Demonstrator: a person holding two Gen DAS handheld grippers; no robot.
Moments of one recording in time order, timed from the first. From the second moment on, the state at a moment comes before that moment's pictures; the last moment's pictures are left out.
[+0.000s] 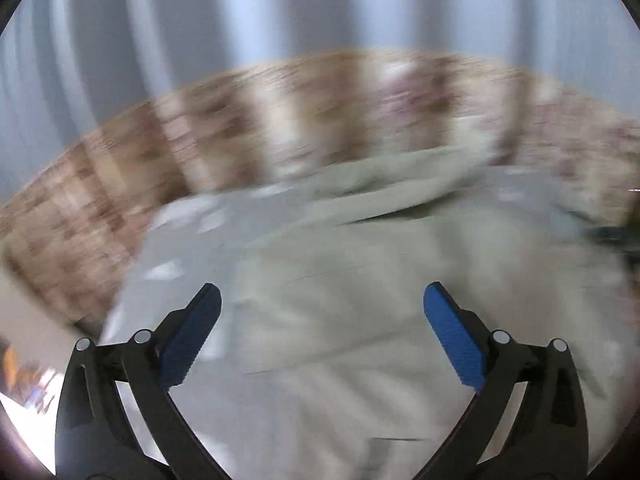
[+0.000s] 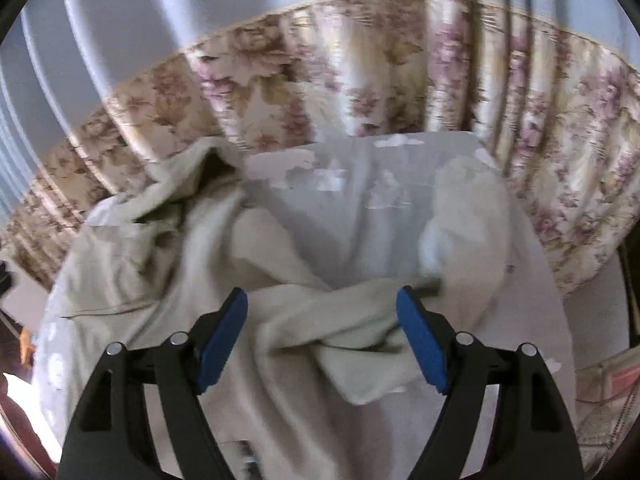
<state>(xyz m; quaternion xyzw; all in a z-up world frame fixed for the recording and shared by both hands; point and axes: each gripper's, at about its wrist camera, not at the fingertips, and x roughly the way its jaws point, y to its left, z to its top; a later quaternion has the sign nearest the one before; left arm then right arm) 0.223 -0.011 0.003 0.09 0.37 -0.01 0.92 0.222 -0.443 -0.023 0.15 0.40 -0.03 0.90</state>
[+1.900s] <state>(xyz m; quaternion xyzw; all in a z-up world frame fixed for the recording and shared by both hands) 0.306 0.124 -0.057 0.02 0.46 0.02 0.89 0.349 -0.200 -0.047 -0.04 0.42 0.02 0.90</state>
